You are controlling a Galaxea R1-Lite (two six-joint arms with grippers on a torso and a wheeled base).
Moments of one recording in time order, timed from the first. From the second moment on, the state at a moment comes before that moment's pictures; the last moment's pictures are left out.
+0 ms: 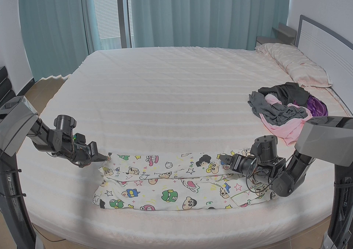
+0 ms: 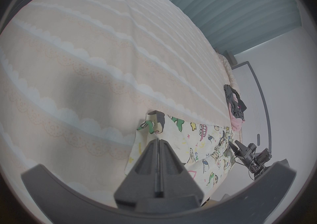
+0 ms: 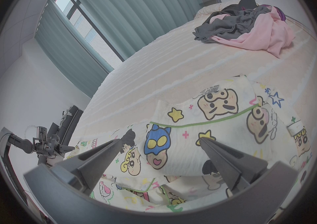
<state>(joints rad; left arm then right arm) 0.10 2.26 -1.15 -0.14 -0.59 -0.33 0.41 2.29 -0.72 -1.05 -0.05 0.63</state>
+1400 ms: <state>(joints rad) 0.13 2.24 -1.19 -0.19 -0.60 -0.39 0.40 2.29 -0.73 -1.08 -0.05 0.63</state>
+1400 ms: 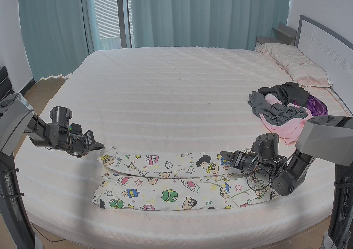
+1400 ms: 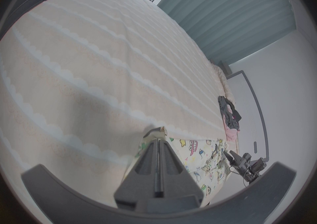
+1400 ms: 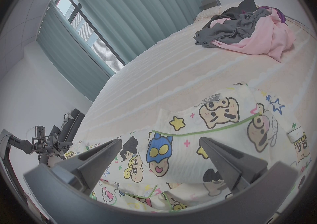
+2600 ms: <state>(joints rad) 0.15 2.25 -1.12 -0.31 -0.59 -0.44 0.27 2.16 -0.59 -0.93 -0.09 0.62</state>
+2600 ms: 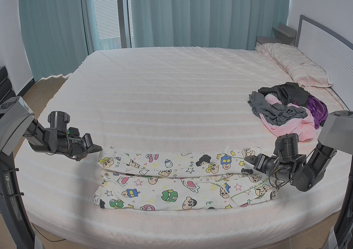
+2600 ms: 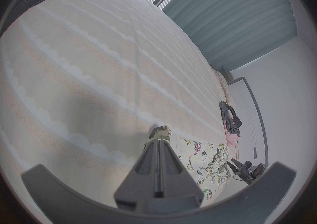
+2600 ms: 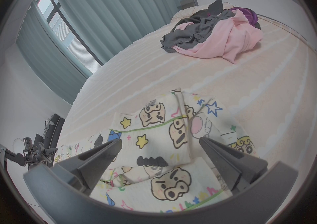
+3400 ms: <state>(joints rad) 0.14 2.25 -1.10 -0.31 -0.59 -0.44 0.24 2.25 -0.69 -1.00 -0.08 0.62</state>
